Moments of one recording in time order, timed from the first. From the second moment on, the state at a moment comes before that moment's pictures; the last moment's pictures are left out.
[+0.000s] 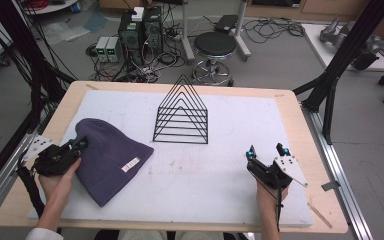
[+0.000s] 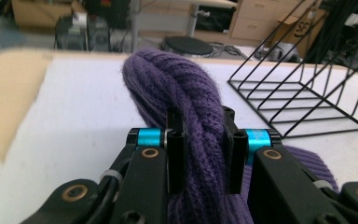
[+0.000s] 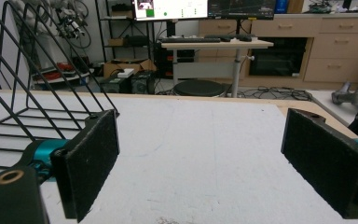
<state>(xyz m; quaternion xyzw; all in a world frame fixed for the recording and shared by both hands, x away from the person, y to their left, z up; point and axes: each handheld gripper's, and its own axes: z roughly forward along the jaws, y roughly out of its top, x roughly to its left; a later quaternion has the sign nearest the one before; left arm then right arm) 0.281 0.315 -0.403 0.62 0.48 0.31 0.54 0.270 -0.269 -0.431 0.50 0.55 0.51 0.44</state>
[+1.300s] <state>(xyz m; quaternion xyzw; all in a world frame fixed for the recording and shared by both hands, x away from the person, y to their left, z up) 0.256 0.224 -0.281 0.62 0.21 0.45 0.61 0.267 -0.267 -0.430 0.50 0.54 0.51 0.44</state>
